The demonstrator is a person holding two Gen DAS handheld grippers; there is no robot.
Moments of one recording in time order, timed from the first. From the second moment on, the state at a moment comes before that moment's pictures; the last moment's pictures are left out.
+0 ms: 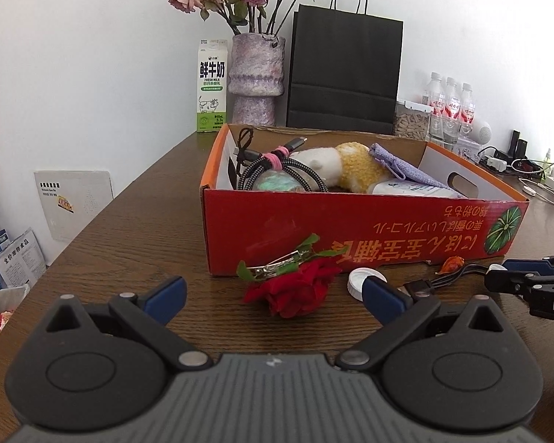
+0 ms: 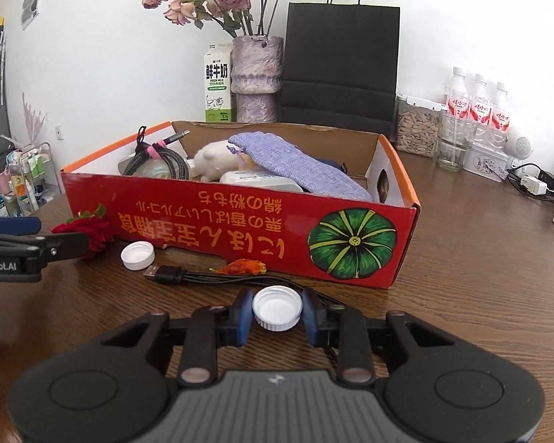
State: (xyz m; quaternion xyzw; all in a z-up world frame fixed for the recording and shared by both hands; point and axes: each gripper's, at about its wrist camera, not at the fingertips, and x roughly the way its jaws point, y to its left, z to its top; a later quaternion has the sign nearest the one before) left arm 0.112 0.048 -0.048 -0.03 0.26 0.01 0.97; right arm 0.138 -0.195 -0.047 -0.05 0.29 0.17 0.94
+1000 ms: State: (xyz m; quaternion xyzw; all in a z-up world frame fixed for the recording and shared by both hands) left arm 0.121 0.041 -0.045 -0.05 0.28 0.00 0.96; right arm 0.138 -0.195 -0.048 -0.05 0.28 0.16 0.94
